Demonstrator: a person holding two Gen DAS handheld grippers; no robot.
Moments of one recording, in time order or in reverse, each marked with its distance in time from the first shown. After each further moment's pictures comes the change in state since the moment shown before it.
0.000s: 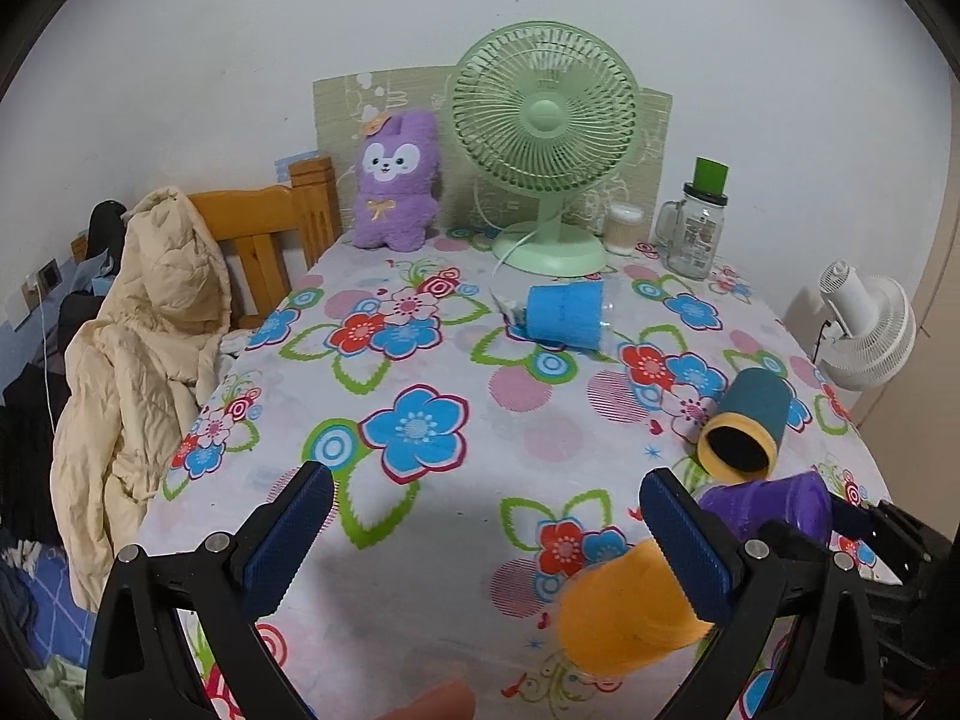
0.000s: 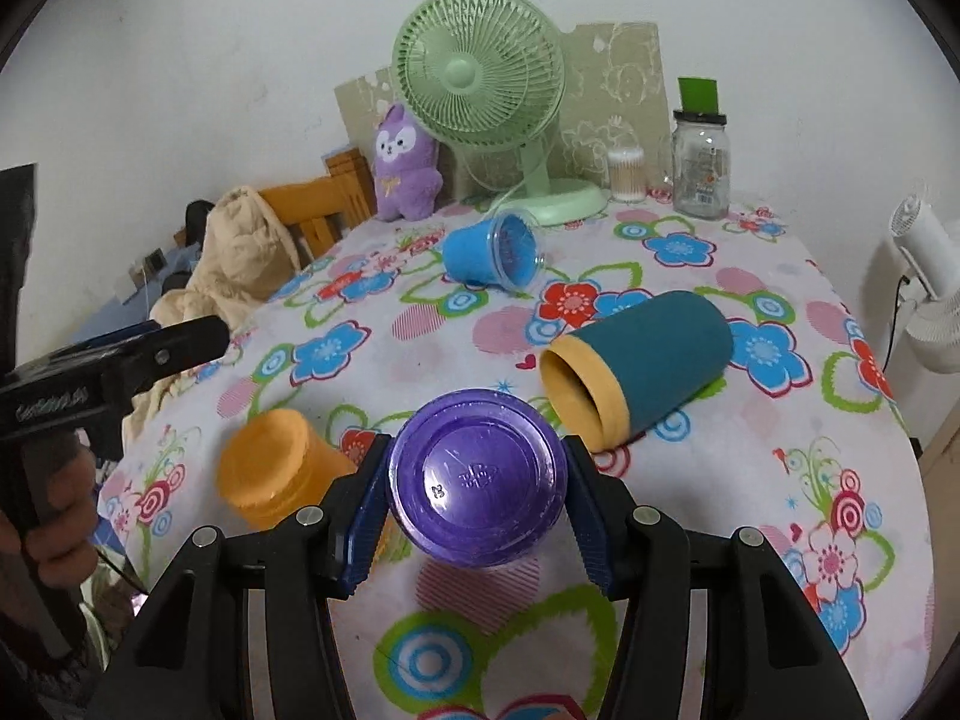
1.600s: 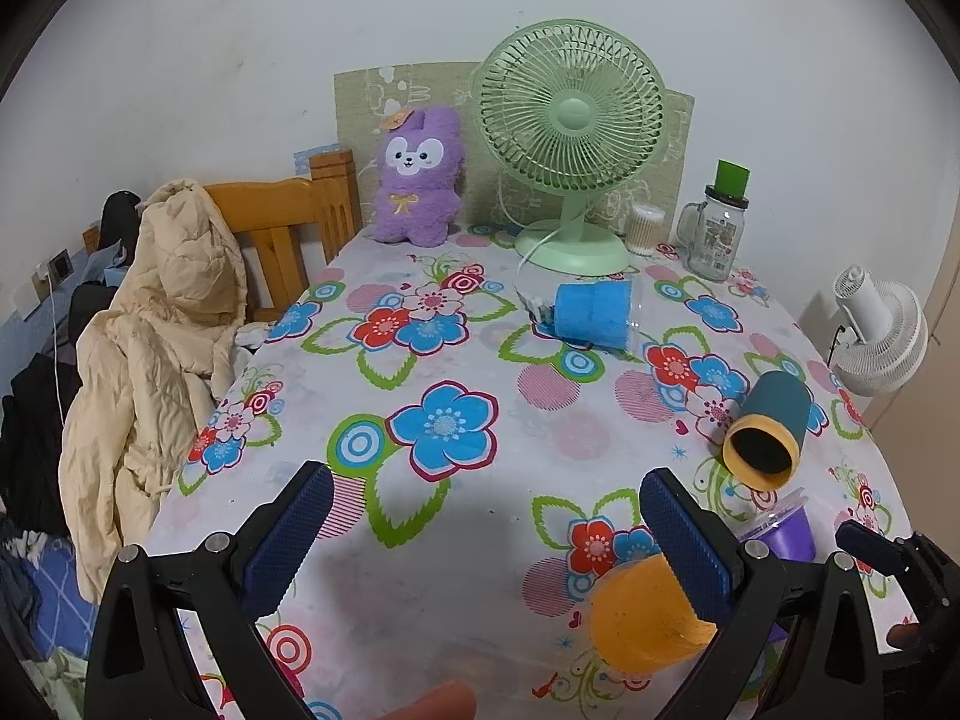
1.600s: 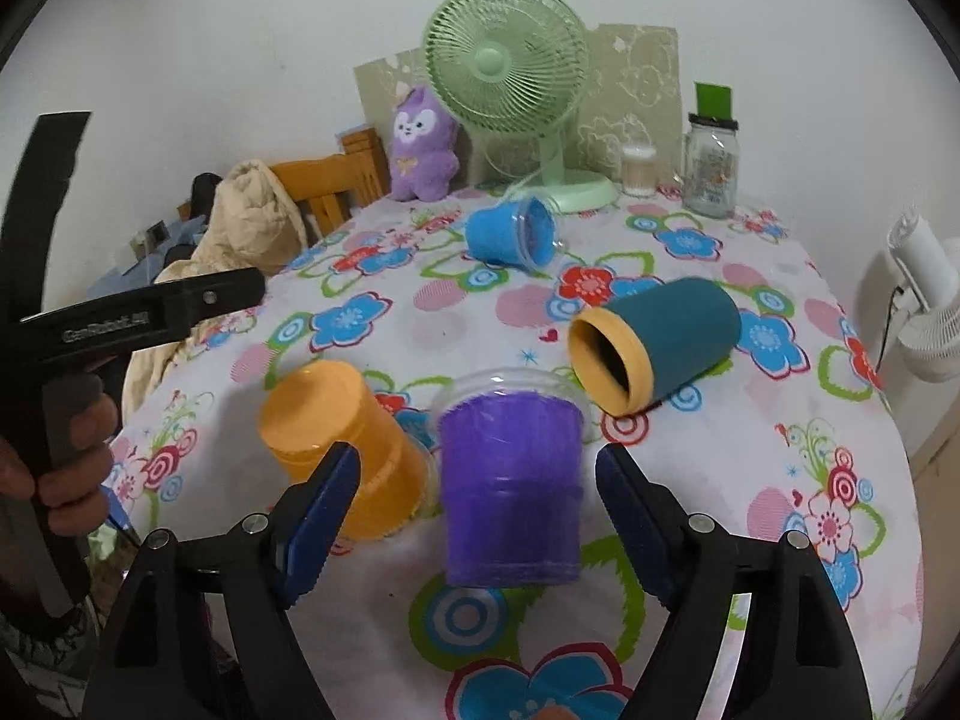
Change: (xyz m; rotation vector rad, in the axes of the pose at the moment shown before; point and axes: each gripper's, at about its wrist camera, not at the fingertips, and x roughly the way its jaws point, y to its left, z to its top) left arm 0.002 0.017 0.000 -0.029 0.004 0.032; right arm -0.006 0.033 -0.005 -0.054 0.039 -0.015
